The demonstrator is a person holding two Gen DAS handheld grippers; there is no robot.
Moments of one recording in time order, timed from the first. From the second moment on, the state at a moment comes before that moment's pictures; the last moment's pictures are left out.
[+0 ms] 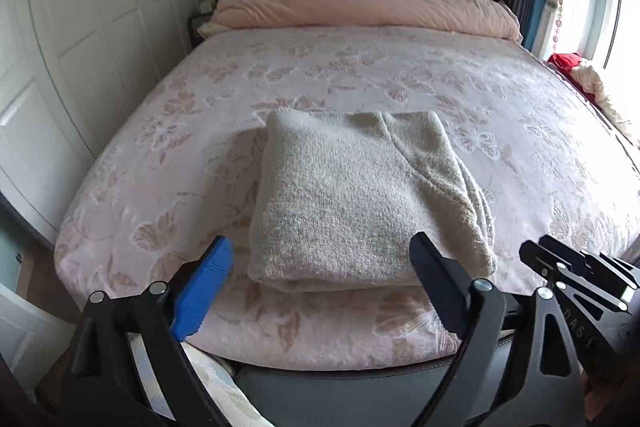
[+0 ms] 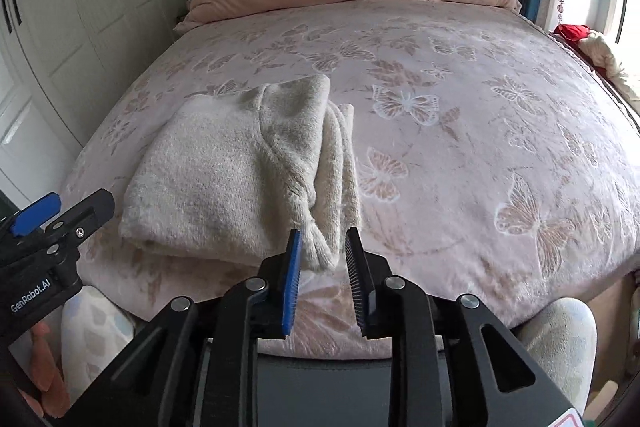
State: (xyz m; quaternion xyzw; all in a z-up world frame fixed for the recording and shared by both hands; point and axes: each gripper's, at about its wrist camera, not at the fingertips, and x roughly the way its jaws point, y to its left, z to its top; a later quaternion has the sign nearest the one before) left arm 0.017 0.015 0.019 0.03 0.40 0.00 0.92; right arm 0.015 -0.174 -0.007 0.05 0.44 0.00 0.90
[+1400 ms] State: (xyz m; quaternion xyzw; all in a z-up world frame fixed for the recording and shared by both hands) left arm -0.030 -0.012 0.007 0.05 0.39 0.03 0.92; right arm -0.034 -0.161 -0.002 0.03 0.41 0.00 0.91
